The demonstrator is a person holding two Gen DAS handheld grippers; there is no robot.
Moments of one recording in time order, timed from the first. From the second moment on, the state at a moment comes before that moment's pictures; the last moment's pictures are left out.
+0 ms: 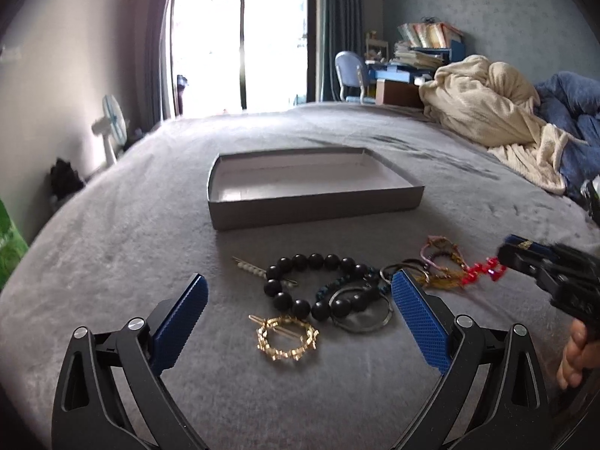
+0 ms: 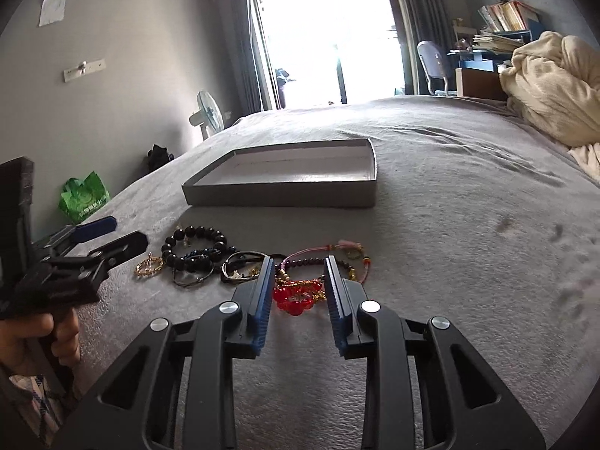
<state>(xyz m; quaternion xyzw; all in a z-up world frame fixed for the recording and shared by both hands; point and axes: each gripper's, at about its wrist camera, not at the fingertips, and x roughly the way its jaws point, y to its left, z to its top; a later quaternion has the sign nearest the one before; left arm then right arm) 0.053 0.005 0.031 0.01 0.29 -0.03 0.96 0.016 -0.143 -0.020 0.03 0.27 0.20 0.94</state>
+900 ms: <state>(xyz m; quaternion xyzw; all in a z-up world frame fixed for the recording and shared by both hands) 0.109 0.020 0.037 -0.03 0.39 -0.09 0.92 0.010 -0.143 -0.004 0.05 0.25 0.22 0.94</state>
